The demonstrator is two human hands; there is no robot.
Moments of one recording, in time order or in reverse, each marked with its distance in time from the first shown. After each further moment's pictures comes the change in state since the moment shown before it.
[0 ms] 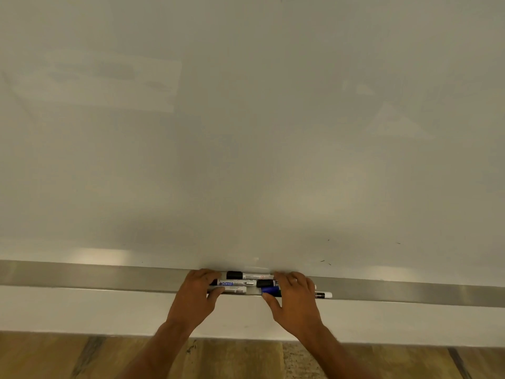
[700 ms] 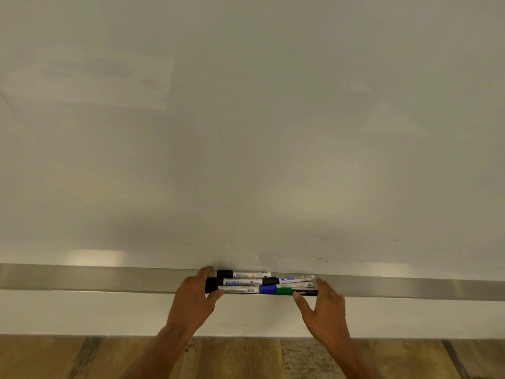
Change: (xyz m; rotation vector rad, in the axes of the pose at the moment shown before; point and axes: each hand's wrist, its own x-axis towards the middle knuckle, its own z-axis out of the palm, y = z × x) left_hand -0.003 0.004 0.006 -0.109 -0.049 -0.234; right_hand -0.028 0.050 -0.004 0.188 0.034 0.427
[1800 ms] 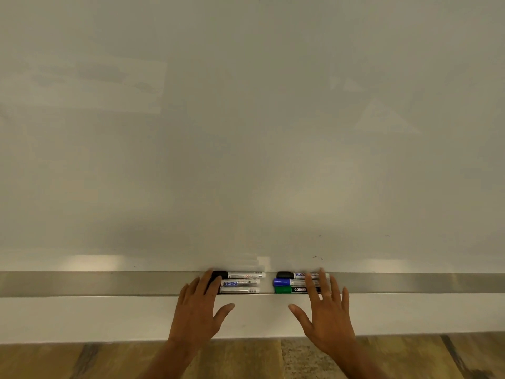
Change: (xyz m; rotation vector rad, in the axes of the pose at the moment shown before) left_hand -0.022 0.008 0.007 0.445 -0.035 0.278; right_hand -0.011 0.022 -0.004 -0.411 -0.094 -0.175
